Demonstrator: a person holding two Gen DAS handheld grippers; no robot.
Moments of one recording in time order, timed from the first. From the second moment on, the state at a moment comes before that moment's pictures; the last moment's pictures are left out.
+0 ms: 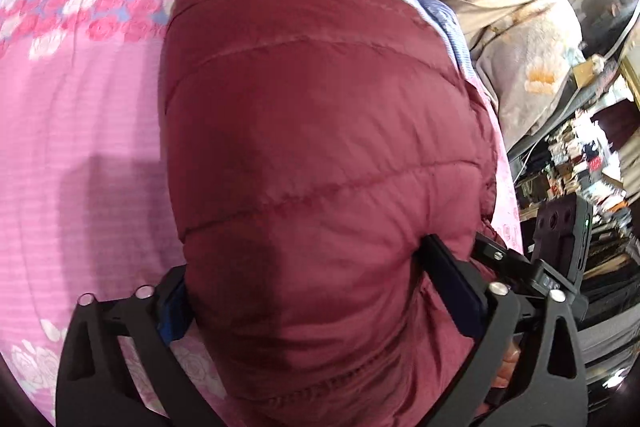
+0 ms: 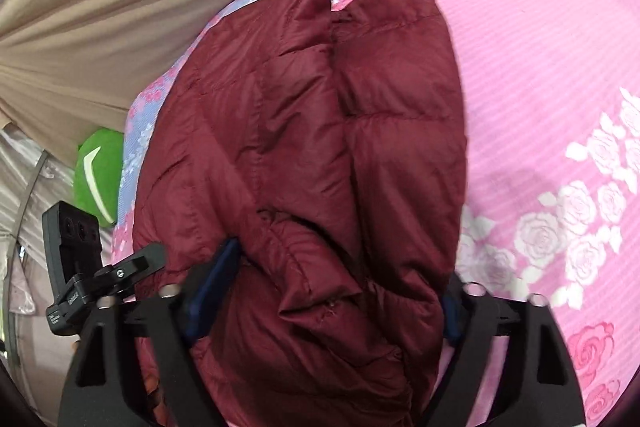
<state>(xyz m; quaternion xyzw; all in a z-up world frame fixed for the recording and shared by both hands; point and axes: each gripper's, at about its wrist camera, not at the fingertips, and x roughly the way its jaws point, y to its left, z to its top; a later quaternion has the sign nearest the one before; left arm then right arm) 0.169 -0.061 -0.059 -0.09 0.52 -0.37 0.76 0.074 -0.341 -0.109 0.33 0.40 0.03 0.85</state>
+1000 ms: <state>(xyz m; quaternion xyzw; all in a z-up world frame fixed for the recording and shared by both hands) 0.078 0.089 0.261 -0.02 -0.03 -0.47 0.88 -0.002 -0.169 0.227 0.05 -0.05 0.12 0.99</state>
